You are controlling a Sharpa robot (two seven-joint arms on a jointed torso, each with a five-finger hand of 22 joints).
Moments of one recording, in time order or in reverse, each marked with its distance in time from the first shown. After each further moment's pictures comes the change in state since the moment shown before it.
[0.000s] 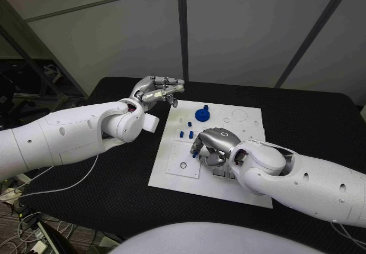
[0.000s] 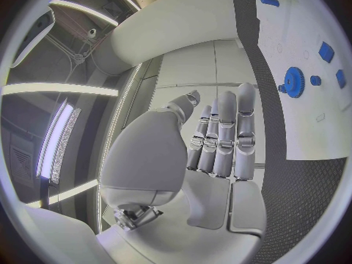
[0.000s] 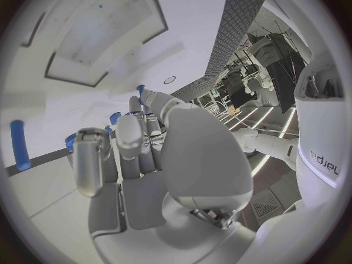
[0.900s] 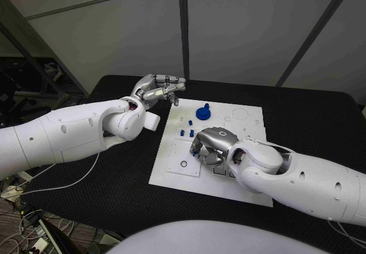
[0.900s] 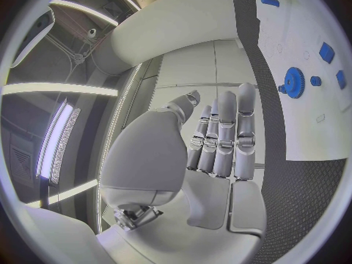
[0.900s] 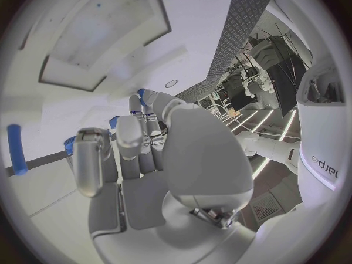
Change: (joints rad) left arm 0.000 0.004 0.000 -0.003 0.001 0.001 -0.001; left_hand 0.000 0.000 0.000 0.000 0.000 0.000 0.000 0.000 -0.001 0.000 0.000 0.000 0.000 0.000 0.000 0.000 0.000 0.000 -0.004 0.004 0.000 -0.001; right arm -0.004 0.022 -0.001 -0.020 -0.019 0.020 -0.009; right_hand -0.029 -0.007 -0.009 0.001 0.000 -0.008 0.004 -0.001 0.000 0.009 -0.009 0.000 0.004 0.000 0.000 0.000 -0.016 0.000 0.000 0.000 0.000 0.000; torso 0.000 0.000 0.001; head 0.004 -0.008
